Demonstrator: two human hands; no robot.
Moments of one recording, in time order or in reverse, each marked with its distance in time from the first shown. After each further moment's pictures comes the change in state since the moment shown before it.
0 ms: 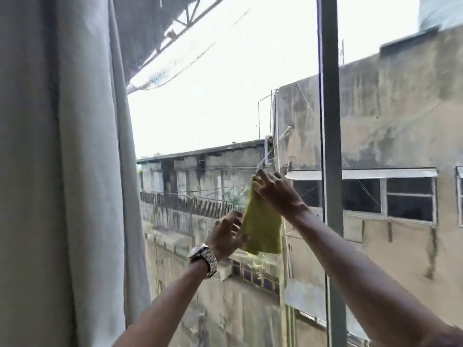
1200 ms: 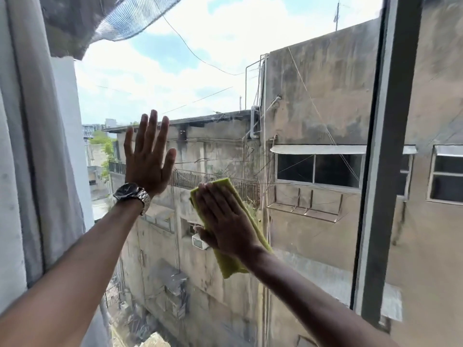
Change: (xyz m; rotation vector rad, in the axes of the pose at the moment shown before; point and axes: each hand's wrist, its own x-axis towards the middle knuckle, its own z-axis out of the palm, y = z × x) left_hand 0.122 -0.208 -0.070 0.681 0.635 0.276; right_hand 0.005 -0.170 0.178 0.118 0.267 -0.047
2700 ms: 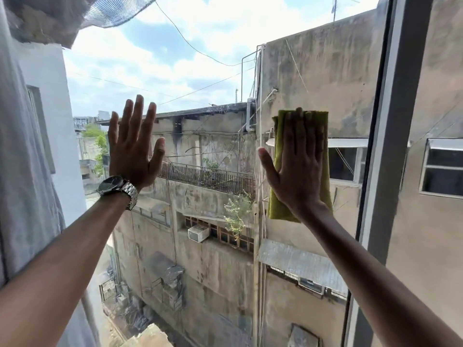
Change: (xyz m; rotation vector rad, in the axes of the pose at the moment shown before) left_hand -0.001 0.006 0.002 -0.038 0.083 0.013; right_hand 0.000 0.134 -0.057 -0.040 0.281 0.571
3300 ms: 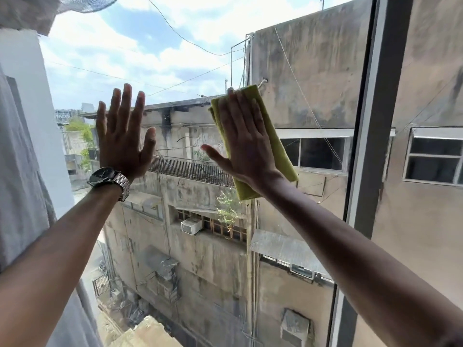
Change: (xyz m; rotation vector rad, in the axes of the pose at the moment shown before) left_hand -0.003 -0.006 0.003 0.017 0.050 0.029; right_hand 0.025 -0.062 0.021 -0.011 -0.040 -0.305
